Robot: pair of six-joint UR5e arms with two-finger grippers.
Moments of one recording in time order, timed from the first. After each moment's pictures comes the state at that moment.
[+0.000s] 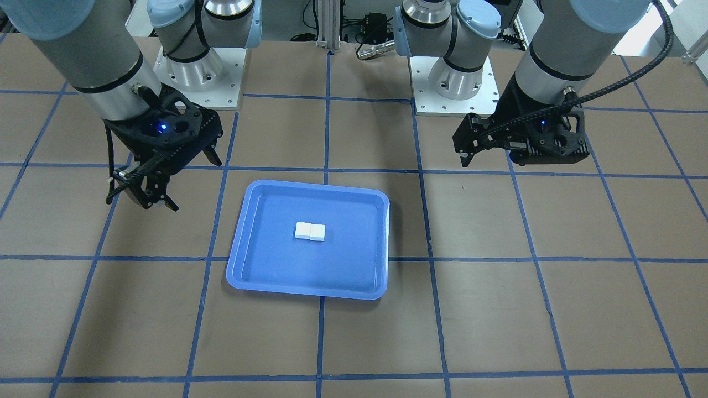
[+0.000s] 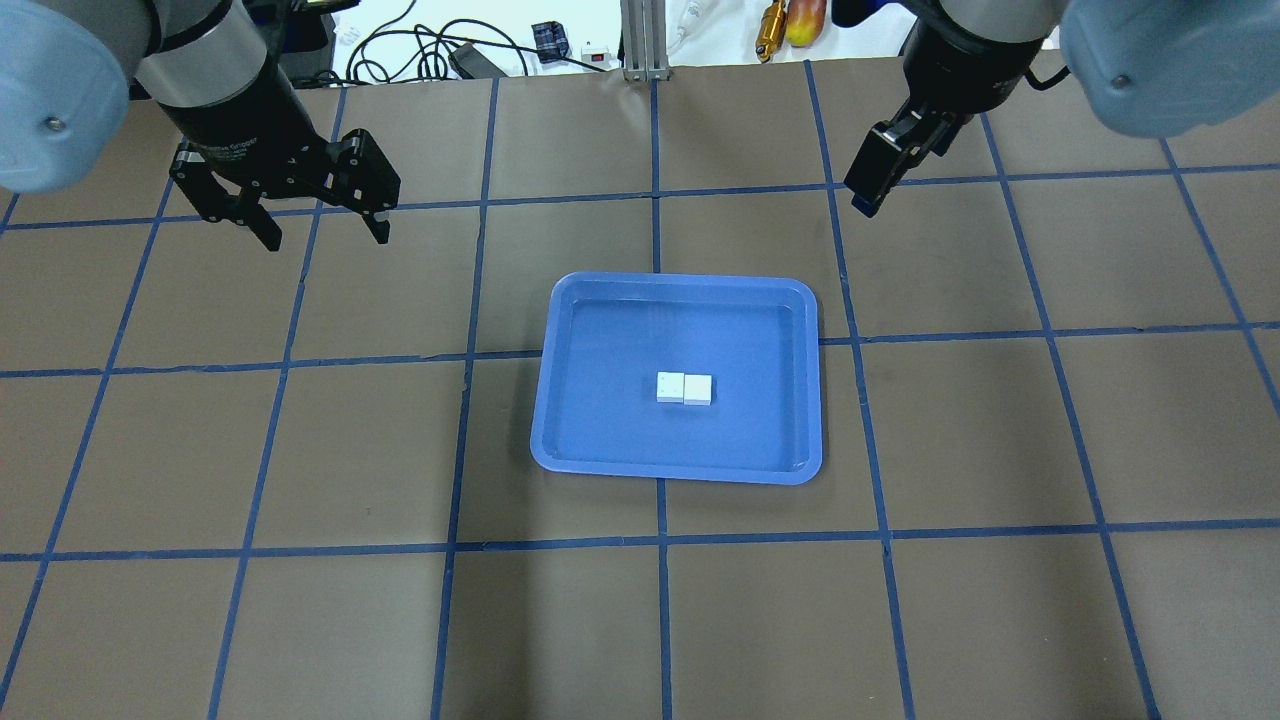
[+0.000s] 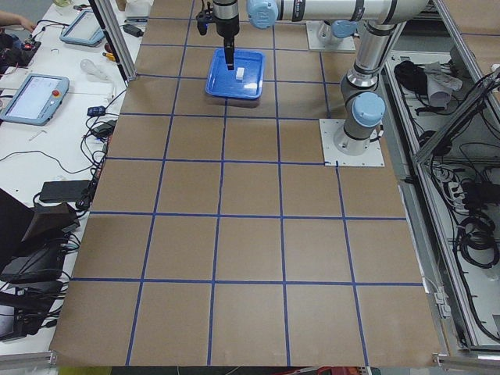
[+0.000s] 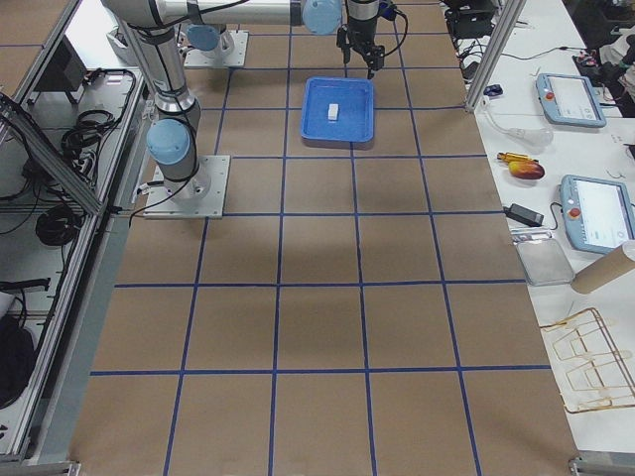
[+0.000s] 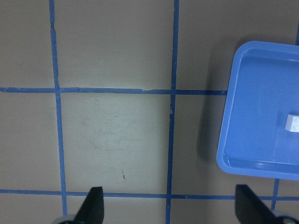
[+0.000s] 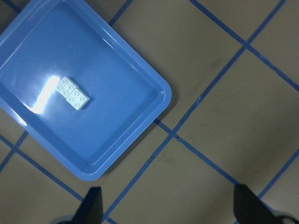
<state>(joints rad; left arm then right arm) -1.54 -1.64 -1.52 -1.60 1.58 0.00 1.60 -1.48 1.48 -1.63 -1.54 -0.54</state>
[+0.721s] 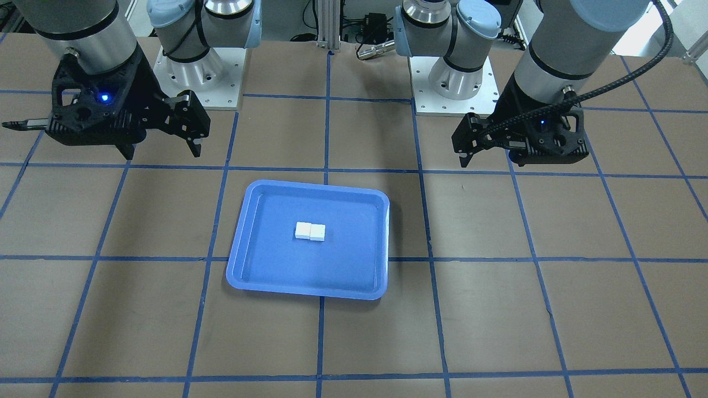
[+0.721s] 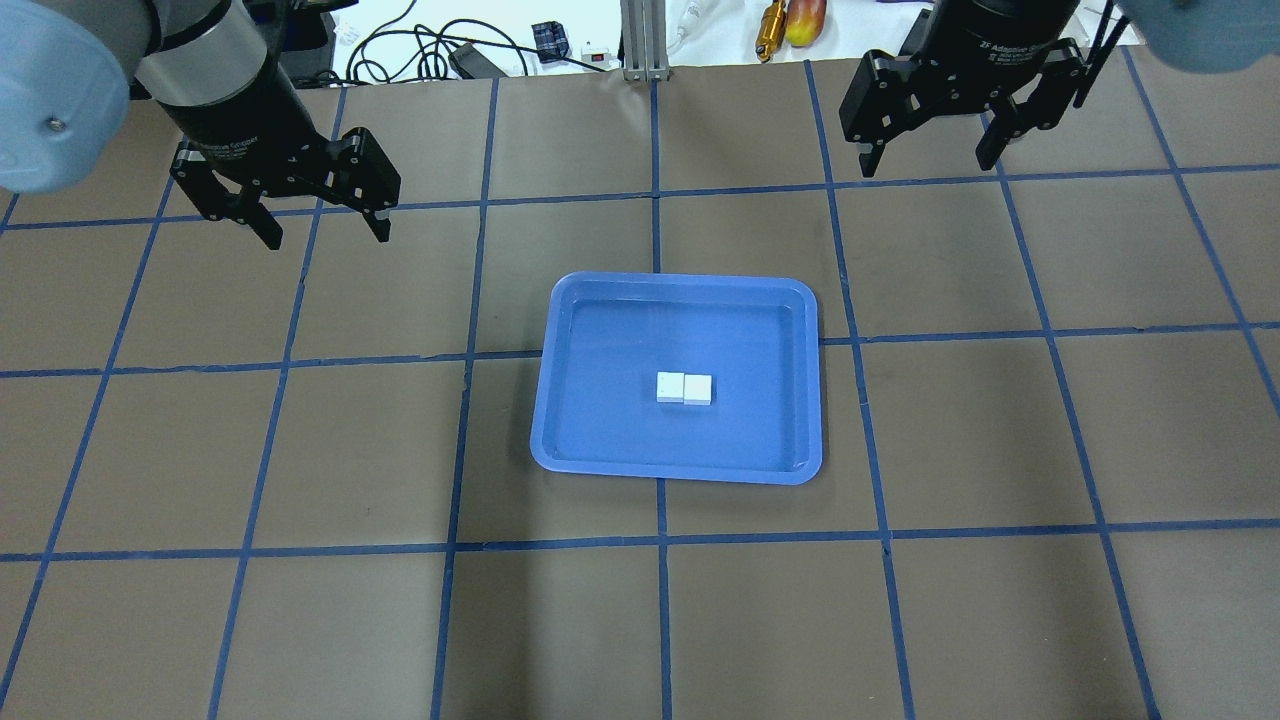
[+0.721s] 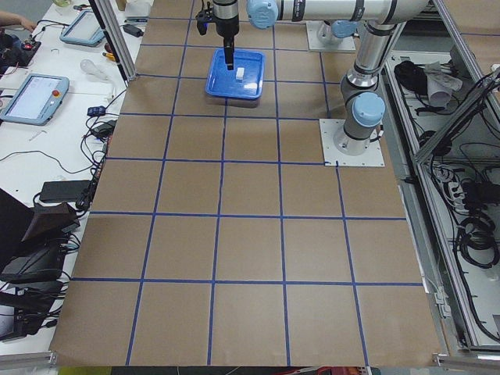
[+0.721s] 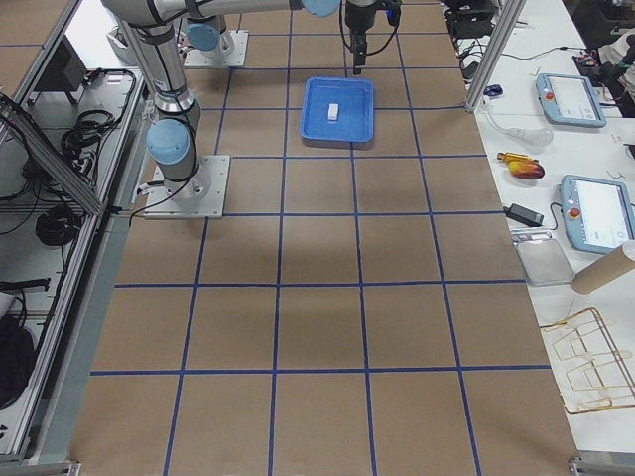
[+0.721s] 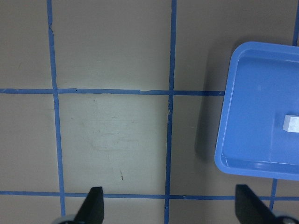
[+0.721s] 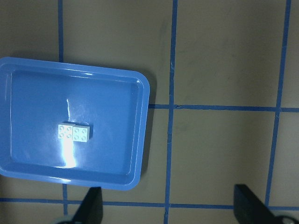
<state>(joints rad) -1.54 -1.64 -1.52 -1.60 1.58 0.00 1.60 -1.48 1.40 -1.51 -1.55 0.01</state>
